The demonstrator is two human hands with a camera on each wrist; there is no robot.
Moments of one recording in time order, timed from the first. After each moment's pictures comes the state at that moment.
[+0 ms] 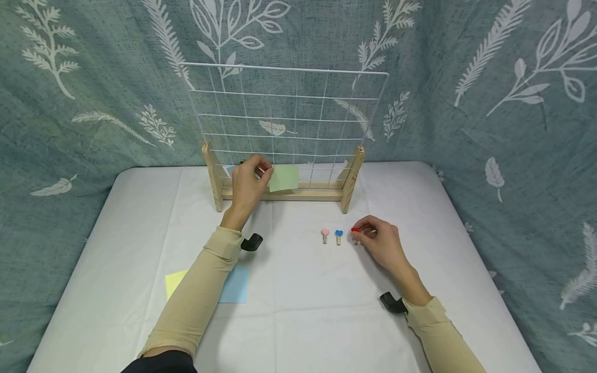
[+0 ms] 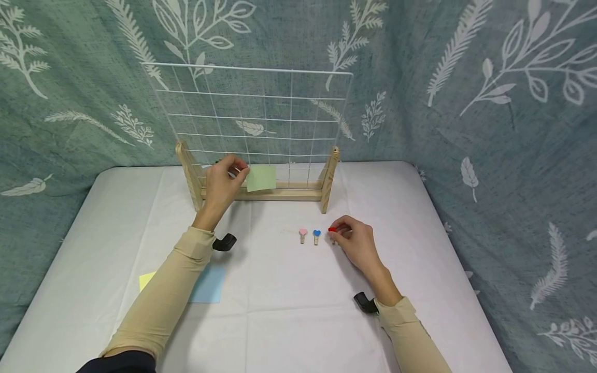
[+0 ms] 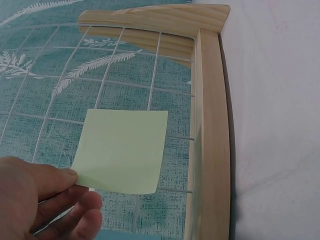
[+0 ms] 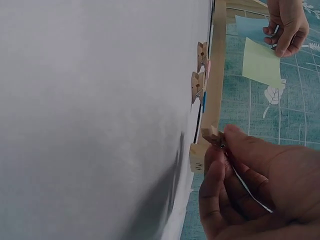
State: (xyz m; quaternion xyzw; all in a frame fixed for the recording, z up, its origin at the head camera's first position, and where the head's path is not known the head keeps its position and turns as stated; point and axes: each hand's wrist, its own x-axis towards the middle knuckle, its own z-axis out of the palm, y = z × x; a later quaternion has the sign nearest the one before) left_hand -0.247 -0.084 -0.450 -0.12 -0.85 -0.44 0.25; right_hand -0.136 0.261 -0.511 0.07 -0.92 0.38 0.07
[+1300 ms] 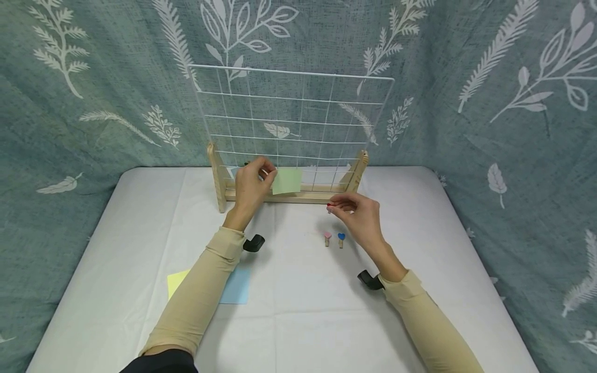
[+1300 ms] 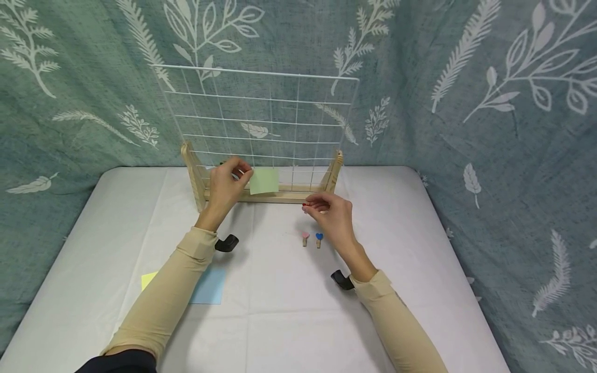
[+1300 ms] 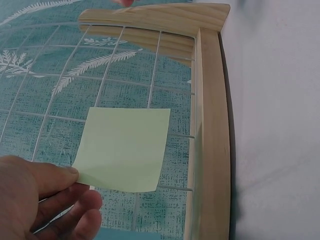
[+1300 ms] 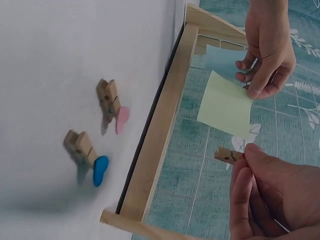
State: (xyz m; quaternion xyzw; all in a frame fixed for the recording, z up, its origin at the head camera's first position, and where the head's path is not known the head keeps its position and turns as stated) left_hand -0.250 -0.087 -0.453 -0.12 -0.86 -0.43 0.24; right_hand -0.175 0.193 -0.463 0.14 -0.86 0.46 0.17
